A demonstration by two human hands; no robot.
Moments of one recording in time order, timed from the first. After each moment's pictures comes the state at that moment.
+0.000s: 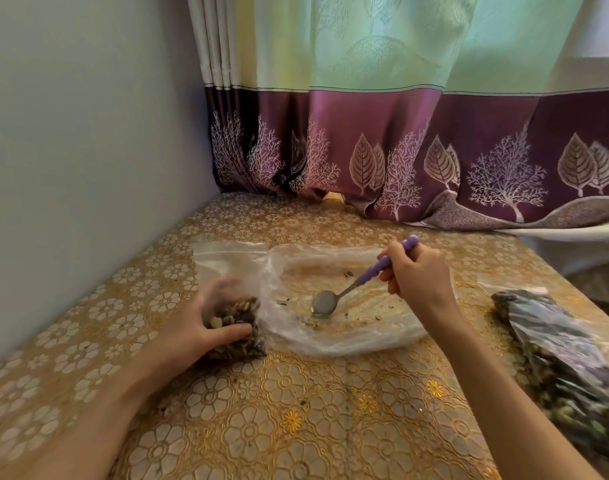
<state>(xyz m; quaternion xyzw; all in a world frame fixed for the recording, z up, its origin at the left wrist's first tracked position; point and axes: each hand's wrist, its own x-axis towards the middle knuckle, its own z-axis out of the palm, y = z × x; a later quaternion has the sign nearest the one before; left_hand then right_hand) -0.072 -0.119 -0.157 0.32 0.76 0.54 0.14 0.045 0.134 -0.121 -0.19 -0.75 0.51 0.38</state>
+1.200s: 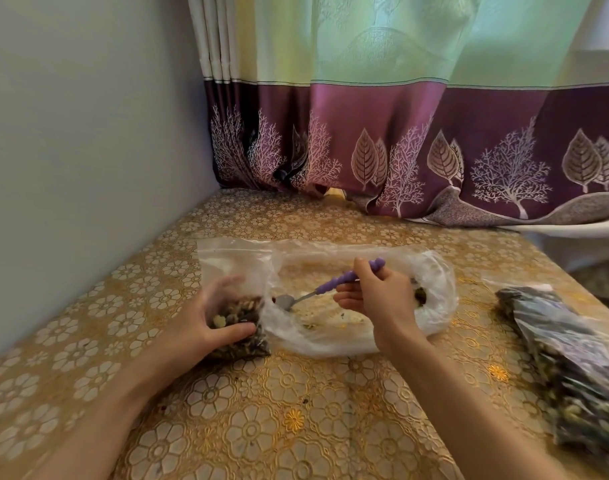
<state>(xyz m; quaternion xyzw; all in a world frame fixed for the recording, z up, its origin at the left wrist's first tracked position) -0.073 -0.117 -0.161 0.33 0.75 0.55 0.15 0.028 0.093 -0.141 -0.21 -0.62 0.70 0.29</state>
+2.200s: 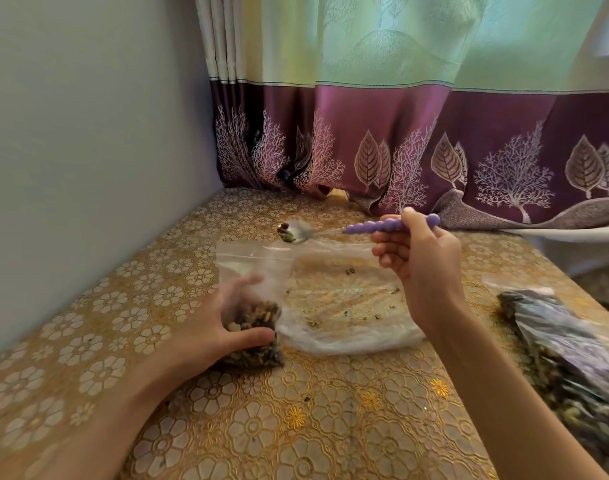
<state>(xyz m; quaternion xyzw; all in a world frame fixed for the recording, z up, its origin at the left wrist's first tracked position) -0.061 -0.109 -0.159 0.37 0.74 0.54 0.15 0.052 0.100 -0.086 -0.12 -0.54 0.73 0.39</state>
